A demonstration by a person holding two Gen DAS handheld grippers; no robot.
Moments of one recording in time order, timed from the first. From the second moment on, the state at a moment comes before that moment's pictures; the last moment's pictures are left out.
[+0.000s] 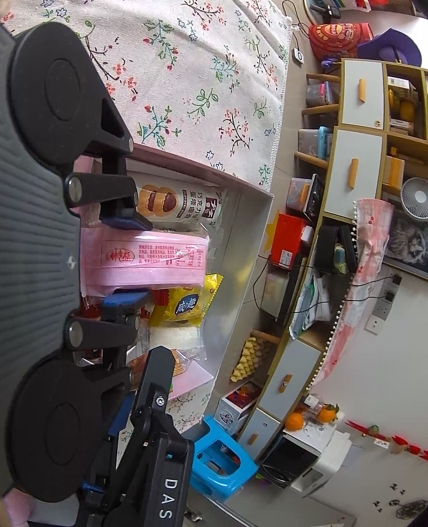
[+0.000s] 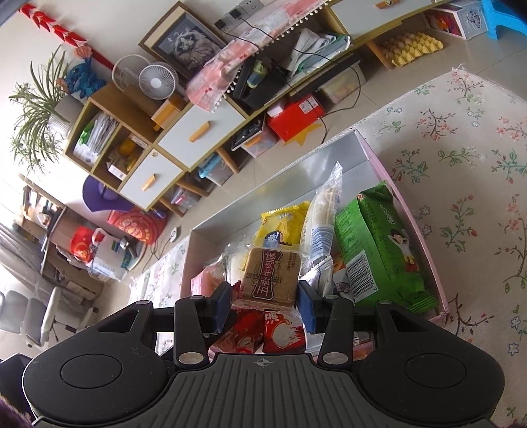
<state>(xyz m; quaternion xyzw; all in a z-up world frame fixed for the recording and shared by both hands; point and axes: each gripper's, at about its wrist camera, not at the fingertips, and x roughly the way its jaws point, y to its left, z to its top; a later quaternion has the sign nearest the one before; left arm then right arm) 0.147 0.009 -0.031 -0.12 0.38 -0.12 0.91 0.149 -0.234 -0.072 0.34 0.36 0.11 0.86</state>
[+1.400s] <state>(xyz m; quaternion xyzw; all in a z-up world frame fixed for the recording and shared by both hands) 0.076 0.050 -0.008 0.02 0.37 -0.10 0.92 0.067 -0.236 -0.040 0.13 0.37 0.10 0.91</state>
